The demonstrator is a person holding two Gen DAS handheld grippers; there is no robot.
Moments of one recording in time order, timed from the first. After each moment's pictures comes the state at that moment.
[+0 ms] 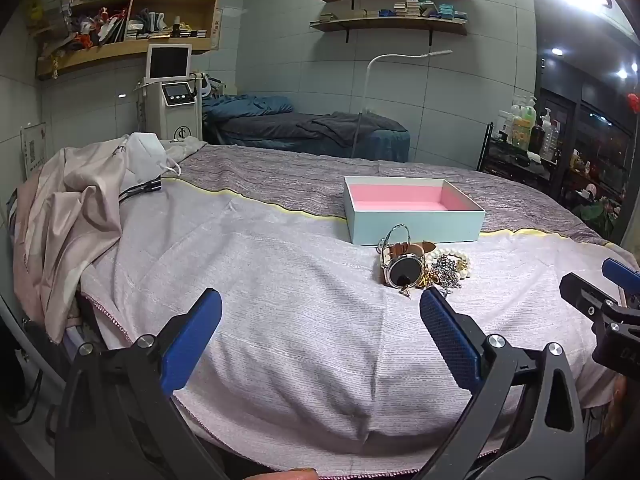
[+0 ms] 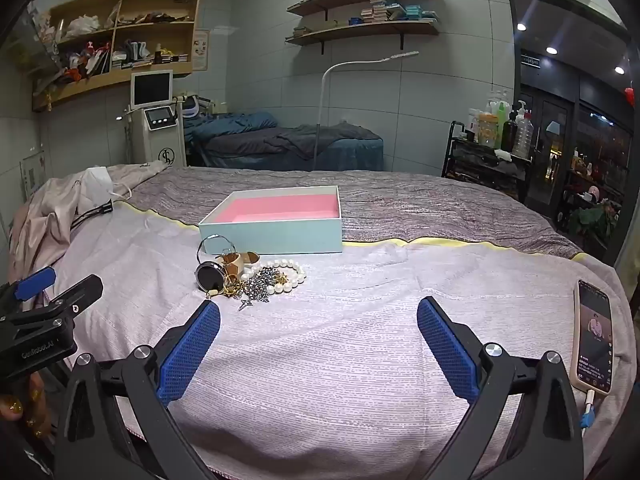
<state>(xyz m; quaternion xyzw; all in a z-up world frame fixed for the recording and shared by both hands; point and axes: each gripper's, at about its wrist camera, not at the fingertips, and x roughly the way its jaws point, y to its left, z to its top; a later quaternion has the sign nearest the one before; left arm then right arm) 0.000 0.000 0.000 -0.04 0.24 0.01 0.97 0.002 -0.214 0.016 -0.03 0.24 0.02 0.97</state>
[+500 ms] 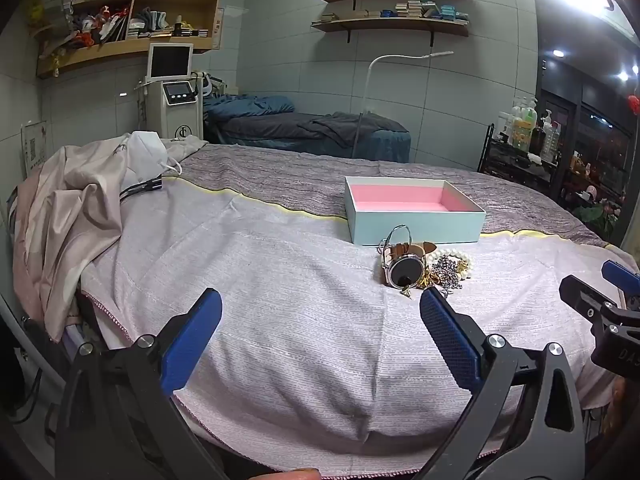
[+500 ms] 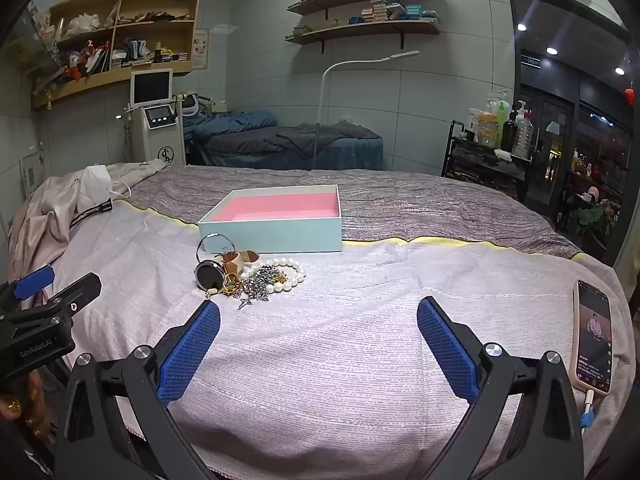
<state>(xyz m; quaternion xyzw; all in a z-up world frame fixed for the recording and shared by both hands) -0.002 -0.001 0.000 -0.04 0.24 0.01 0.97 0.001 -0.213 0.016 -0.03 0.24 0.02 0.97</state>
